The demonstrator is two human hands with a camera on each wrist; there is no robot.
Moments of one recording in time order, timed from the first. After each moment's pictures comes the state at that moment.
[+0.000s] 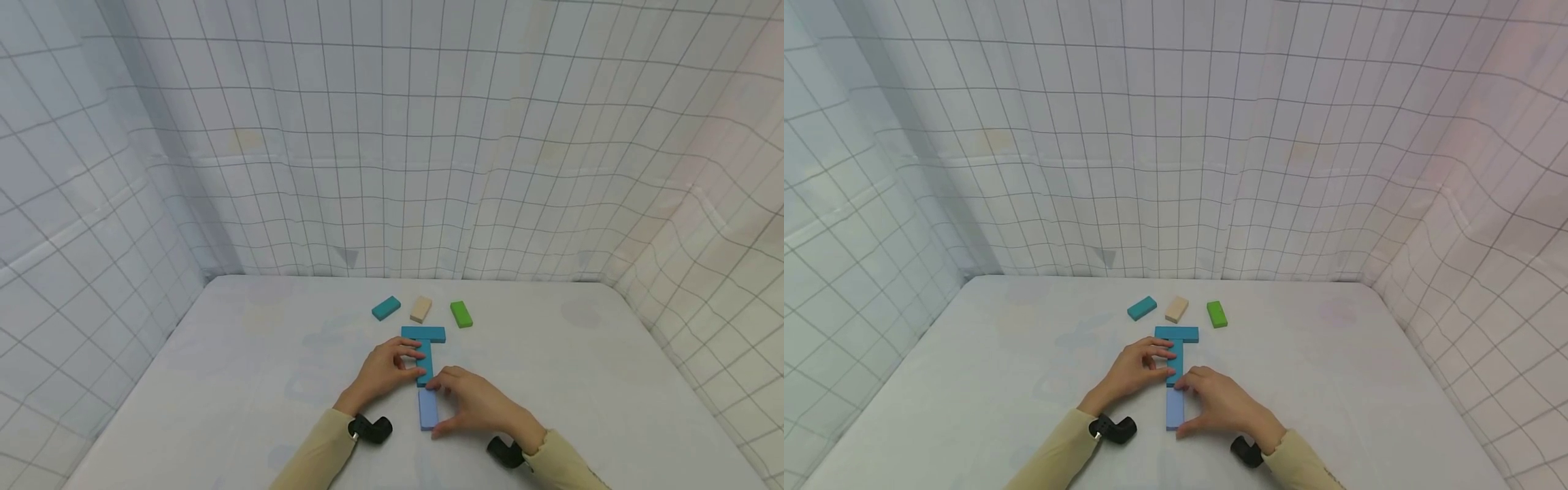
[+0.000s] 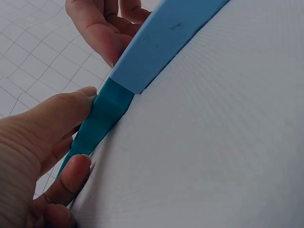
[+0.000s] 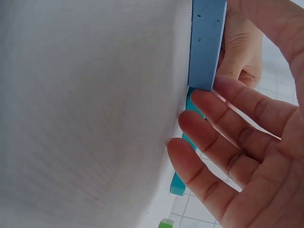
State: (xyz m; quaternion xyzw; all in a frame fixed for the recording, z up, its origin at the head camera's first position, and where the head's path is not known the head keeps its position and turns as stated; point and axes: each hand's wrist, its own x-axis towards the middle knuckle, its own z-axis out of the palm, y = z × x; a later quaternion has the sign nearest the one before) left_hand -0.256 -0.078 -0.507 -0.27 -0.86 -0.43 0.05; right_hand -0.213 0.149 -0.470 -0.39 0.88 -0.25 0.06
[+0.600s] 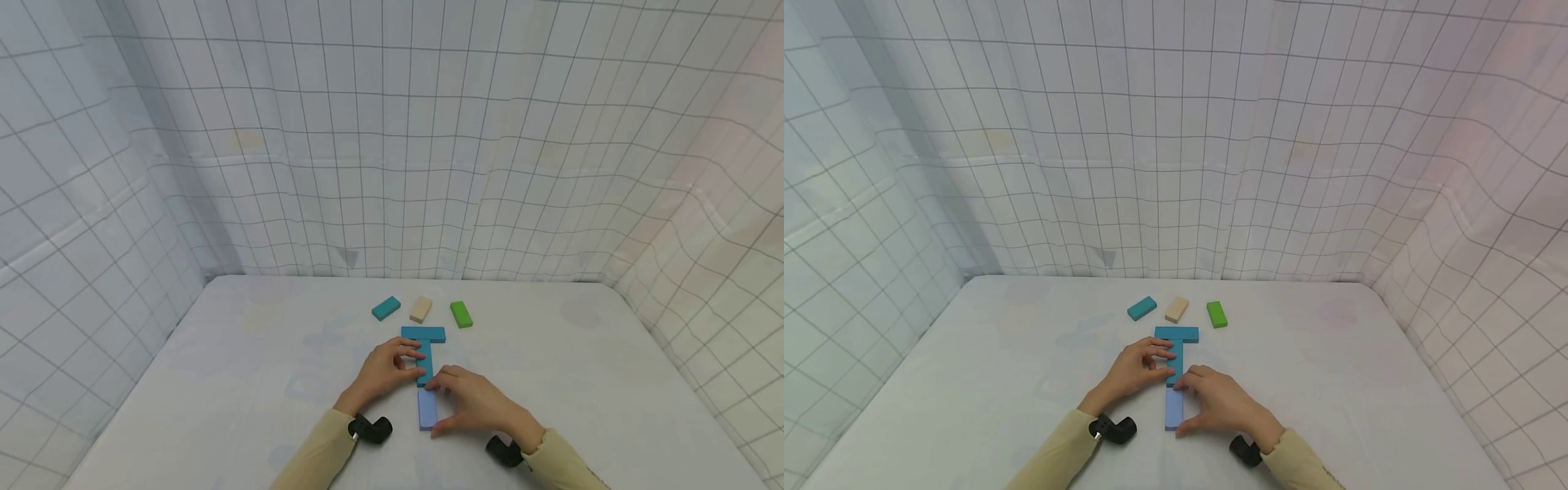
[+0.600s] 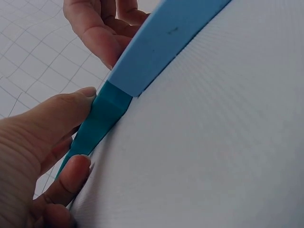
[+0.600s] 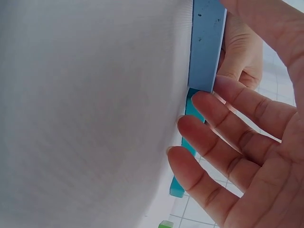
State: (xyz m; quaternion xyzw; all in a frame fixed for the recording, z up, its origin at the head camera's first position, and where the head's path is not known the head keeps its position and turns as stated) left_hand -0.255 -0.078 -0.504 -0.27 -0.86 -0.42 0.05; right_hand -0.212 0.148 -0.468 -0.40 0.88 -0.24 0.04
